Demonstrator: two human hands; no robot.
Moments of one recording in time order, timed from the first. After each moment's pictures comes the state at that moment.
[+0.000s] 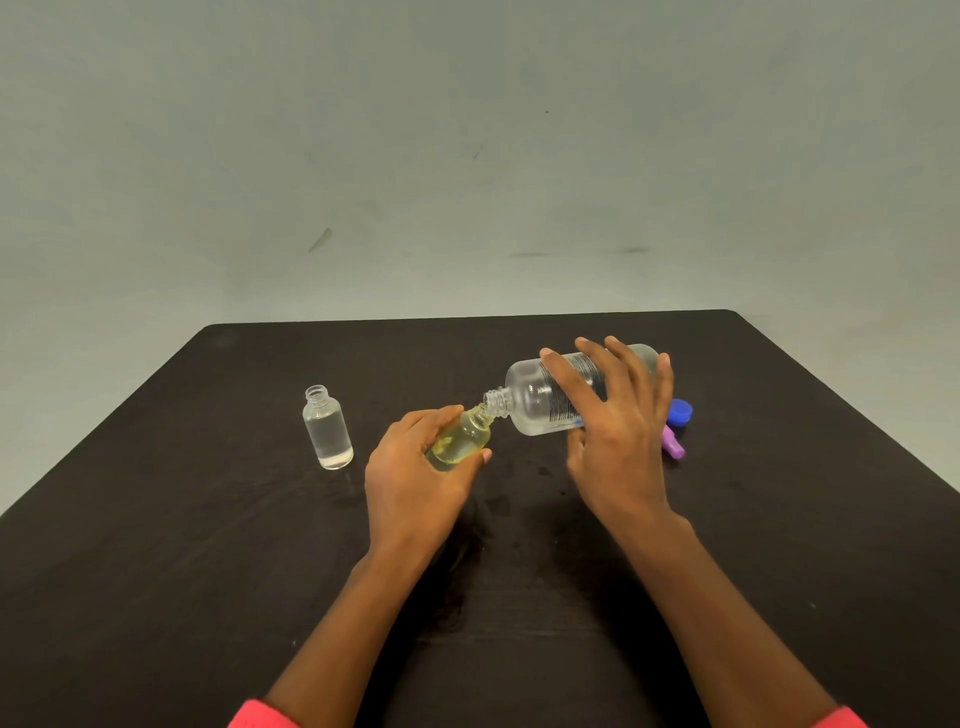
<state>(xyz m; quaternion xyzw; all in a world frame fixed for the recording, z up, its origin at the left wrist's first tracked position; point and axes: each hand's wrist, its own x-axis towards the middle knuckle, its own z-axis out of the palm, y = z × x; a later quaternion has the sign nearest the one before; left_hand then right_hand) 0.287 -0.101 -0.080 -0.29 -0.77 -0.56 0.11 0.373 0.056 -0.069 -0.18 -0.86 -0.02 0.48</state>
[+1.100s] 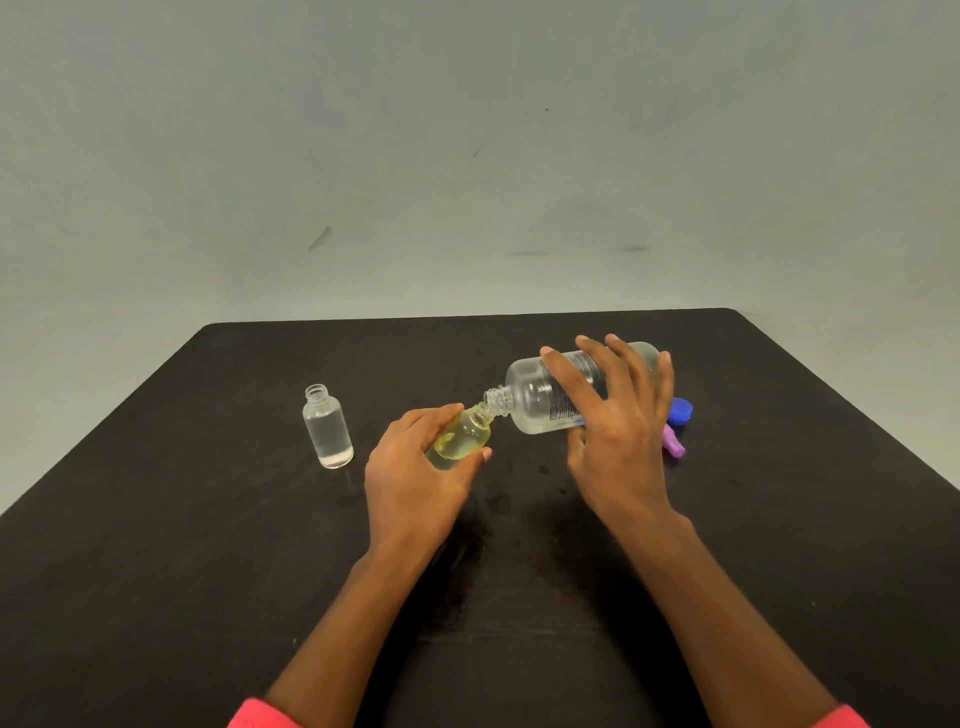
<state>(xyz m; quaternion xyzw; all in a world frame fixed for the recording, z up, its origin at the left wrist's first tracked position) 0.285 -0.101 -0.082 -0.29 -0.76 -0.57 0.11 0.373 0.056 -0.068 -0.18 -0.86 -0.02 0.48</state>
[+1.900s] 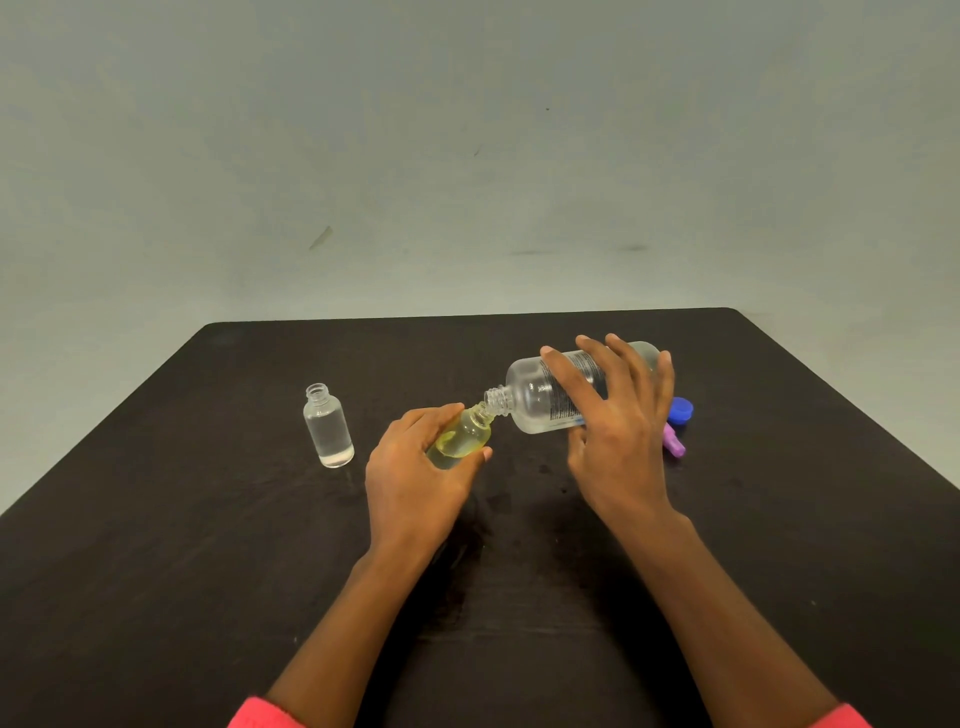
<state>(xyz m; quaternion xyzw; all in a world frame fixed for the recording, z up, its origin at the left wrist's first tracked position) 0.283 -0.100 -0.085 -0.29 -0.76 -0.56 0.11 0.372 0.056 -0.069 -0.18 -0.86 -0.03 0.48</state>
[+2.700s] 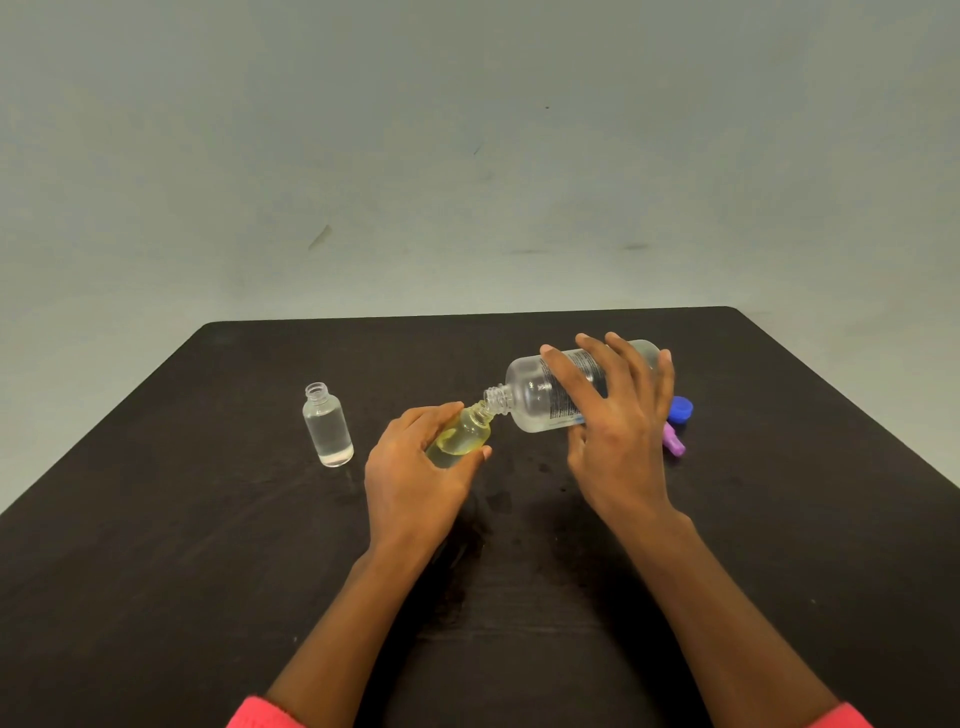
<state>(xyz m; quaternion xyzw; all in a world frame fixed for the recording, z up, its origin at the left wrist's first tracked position) 0.284 -0.101 -0.085 -0.30 -0.76 -0.57 0.11 0.374 0.056 -0.068 -0.18 -0.86 -0.02 0.48</state>
